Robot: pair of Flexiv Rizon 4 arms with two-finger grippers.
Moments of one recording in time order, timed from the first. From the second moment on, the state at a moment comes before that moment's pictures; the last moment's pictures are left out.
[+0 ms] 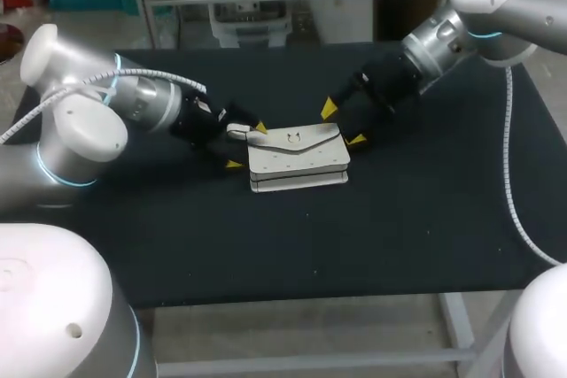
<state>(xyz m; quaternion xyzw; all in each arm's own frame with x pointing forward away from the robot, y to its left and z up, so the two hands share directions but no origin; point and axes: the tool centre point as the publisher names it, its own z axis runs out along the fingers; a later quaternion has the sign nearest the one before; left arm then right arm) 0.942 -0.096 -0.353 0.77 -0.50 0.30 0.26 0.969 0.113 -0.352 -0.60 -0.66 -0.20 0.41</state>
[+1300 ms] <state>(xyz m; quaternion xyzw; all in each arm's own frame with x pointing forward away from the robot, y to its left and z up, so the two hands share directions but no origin) 0.958 -0.045 -0.331 0.81 -0.49 0.25 0.21 0.937 0.114 -0.377 -0.62 -0.67 -0.19 0.36</state>
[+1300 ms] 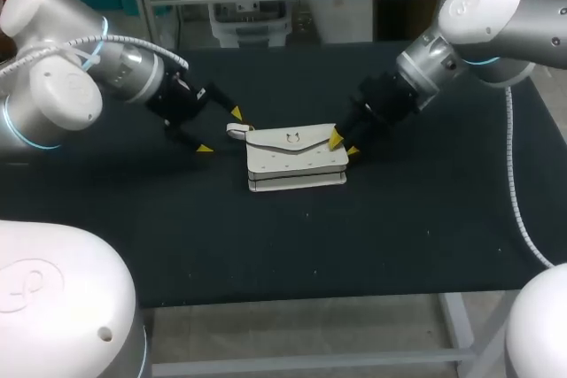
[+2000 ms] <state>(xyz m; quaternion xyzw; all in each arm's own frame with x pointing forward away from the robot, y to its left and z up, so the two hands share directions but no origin) 0.960 -0.029 -0.324 0.76 -0.61 0.18 0.14 0.972 0.059 -0.367 -0.61 -0.70 -0.19 0.32</state>
